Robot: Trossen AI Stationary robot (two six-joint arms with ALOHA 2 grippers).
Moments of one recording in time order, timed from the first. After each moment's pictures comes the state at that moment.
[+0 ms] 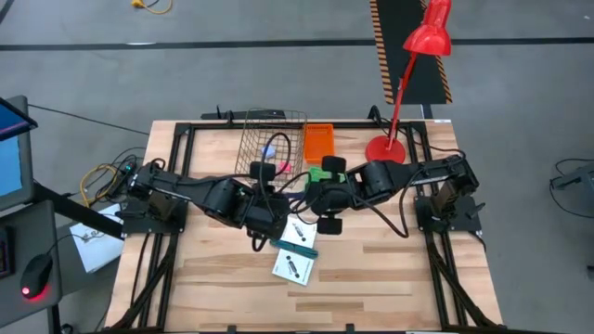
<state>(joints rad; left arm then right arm) -0.34 1.83 2.09 -1.55 -0.62 -0.05 0.24 1.82 2.02 -1.33 0.39 0.12</state>
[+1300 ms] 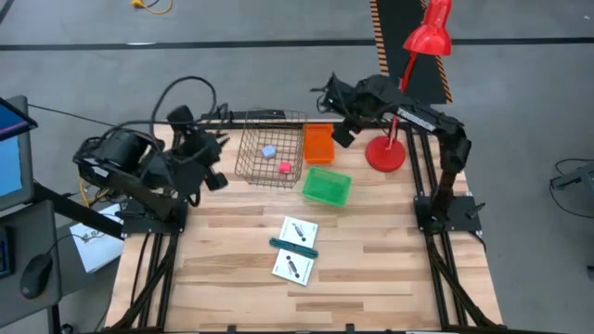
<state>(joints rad) -0.33 1.44 2.09 -1.57 -1.02 -0.21 -0.48 1.85 2.00 -1.57 0.28 0.21</state>
